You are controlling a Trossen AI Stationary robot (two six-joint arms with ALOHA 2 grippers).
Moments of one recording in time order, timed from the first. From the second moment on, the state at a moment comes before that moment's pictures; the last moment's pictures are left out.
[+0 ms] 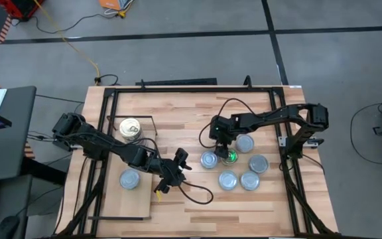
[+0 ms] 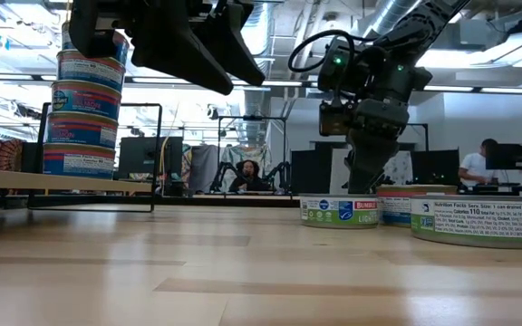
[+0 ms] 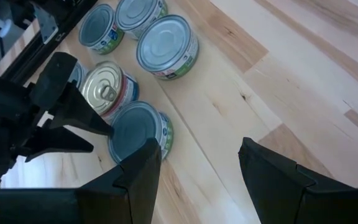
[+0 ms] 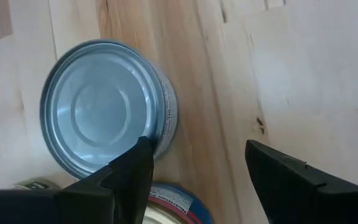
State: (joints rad) left arm -0.35 1.61 1.11 -0.20 -0.25 0.49; right arm -0.19 1.66 0.91 -0.39 -0.24 0.10
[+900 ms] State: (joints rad) left arm -0.34 1.61 1.11 -0.23 -0.25 0.49; right arm -0.13 1.60 0.91 -0.40 -0.15 0.06
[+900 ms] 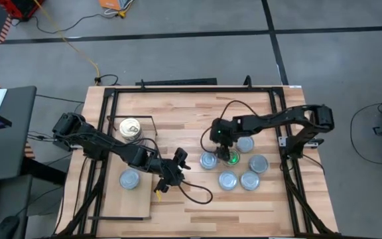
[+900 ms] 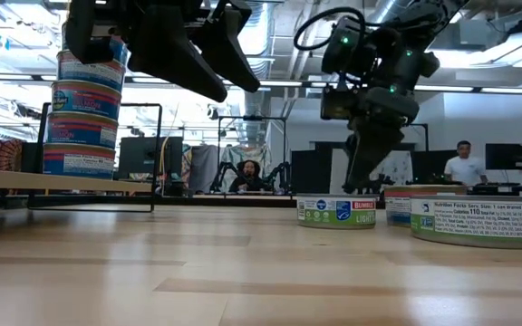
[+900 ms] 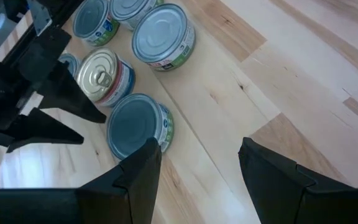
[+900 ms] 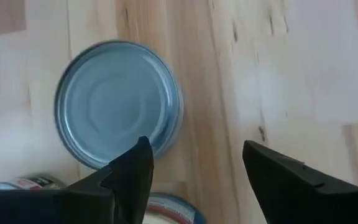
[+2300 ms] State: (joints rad) left arm -0.32 1.60 1.11 -0.27 -0.25 0.49; right arm -0.05 1.58 0.91 -0.40 -0.03 0.04
